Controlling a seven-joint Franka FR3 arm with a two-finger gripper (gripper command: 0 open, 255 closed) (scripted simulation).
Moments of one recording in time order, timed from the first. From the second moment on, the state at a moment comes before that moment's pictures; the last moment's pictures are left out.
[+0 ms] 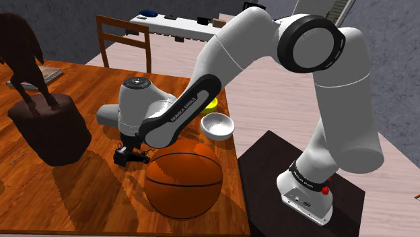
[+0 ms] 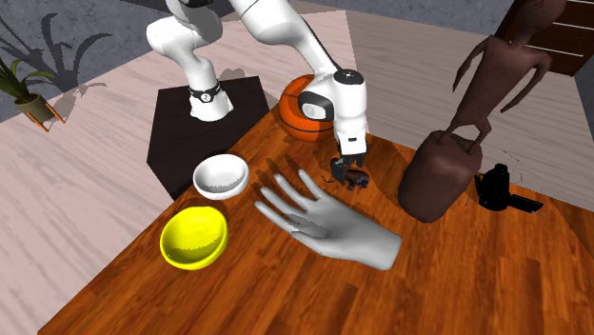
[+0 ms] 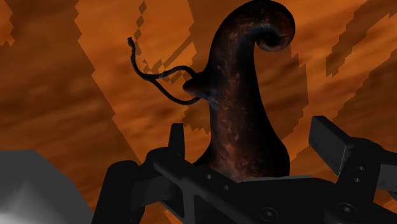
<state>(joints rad) 0.45 0.64 0.24 -1.86 -0.21 2.66 0.30</state>
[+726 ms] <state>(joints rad) 0.45 0.64 0.23 -1.86 -0.21 2.66 0.30</state>
